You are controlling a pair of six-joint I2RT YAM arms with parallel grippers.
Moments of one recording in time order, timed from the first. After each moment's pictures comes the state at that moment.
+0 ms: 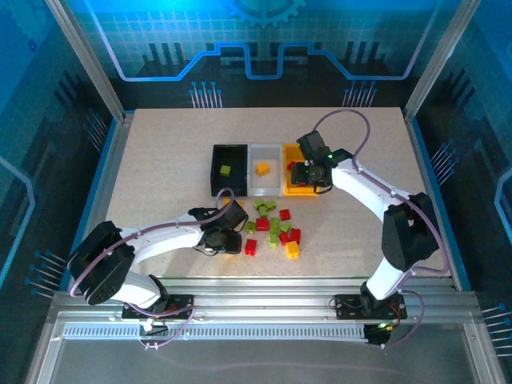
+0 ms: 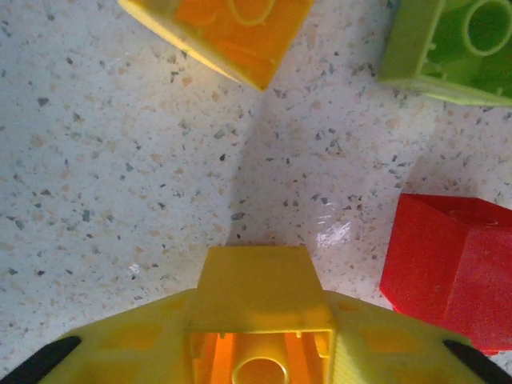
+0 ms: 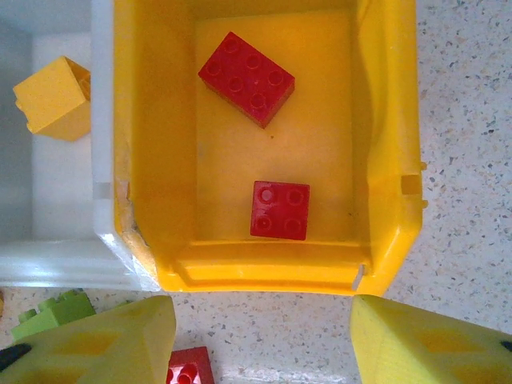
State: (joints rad) left arm -0.79 1.43 0.76 -0.66 -0.03 -0.77; right arm 0.45 1.67 1.29 -0.70 0.13 0.49
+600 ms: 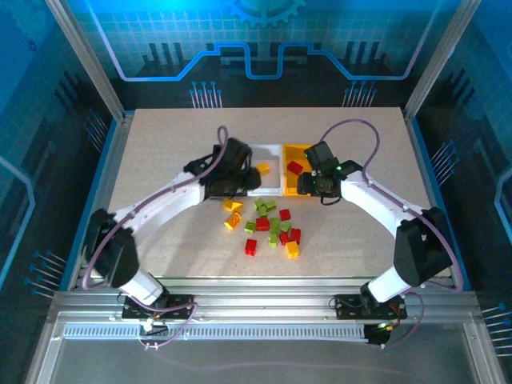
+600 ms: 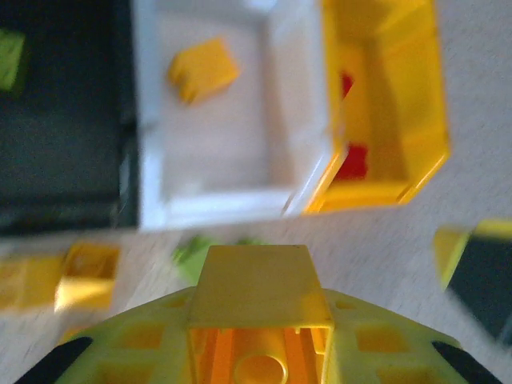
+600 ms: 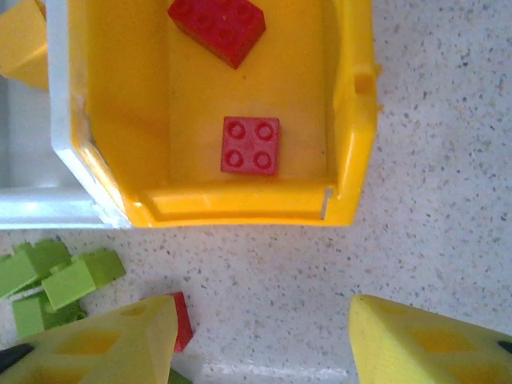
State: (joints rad) left arm -0.60 1.63 1.35 -0.59 0.01 -0.72; right arm 0.45 1.53 1.12 -0.69 0.12 0.51
